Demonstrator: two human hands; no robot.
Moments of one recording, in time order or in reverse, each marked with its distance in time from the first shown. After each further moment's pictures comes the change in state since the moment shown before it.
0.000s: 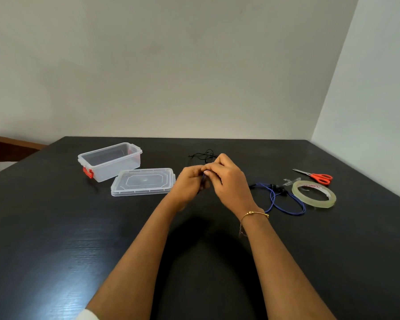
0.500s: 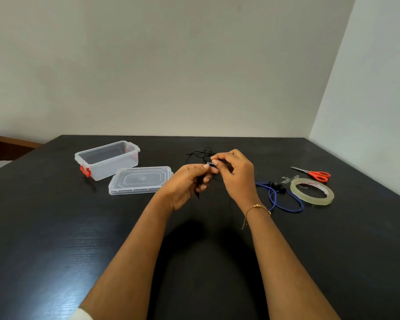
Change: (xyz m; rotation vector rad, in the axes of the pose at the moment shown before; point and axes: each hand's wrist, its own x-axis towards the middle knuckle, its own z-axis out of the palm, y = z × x) left_hand -0.002 0.006 -0.006 -0.365 -0.185 -0.150; right_hand 0.004 0.013 -0.007 0.207 0.167 0.181
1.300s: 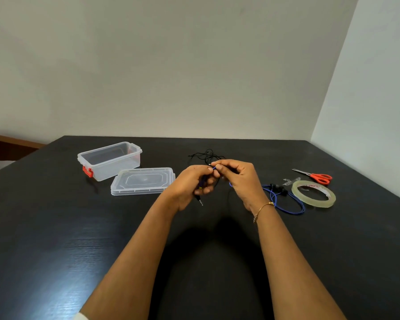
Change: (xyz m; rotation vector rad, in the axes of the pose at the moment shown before) left_hand 0.000 0.005 0.009 0.061 0.025 -0.011; right_hand -0.002 0.003 -0.010 0.503 -0.203 0.303
